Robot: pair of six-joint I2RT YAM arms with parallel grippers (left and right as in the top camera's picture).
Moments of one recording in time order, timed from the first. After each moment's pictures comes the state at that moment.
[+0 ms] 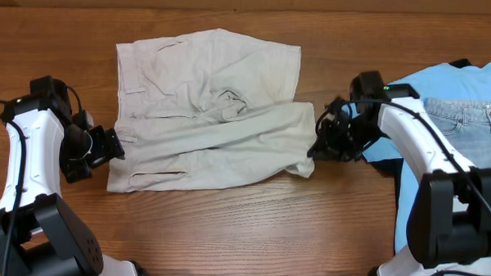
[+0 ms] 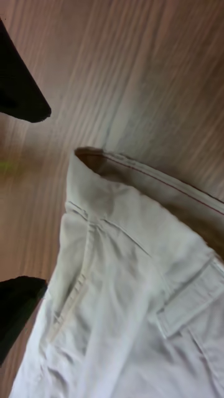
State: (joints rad) left arm 0.39 1.67 1.28 -1.25 0.10 -0.17; right arm 0.12 1.80 1.31 -1.12 -0.61 0.19
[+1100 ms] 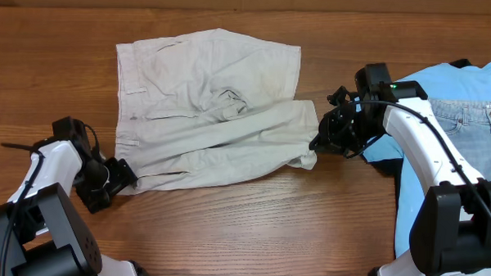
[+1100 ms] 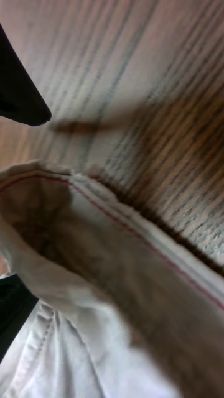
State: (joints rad) left arm 0.42 1.67 0.89 -0.90 0.10 -0.29; right arm 0.12 1.77 1.32 -1.10 -0.59 0.18
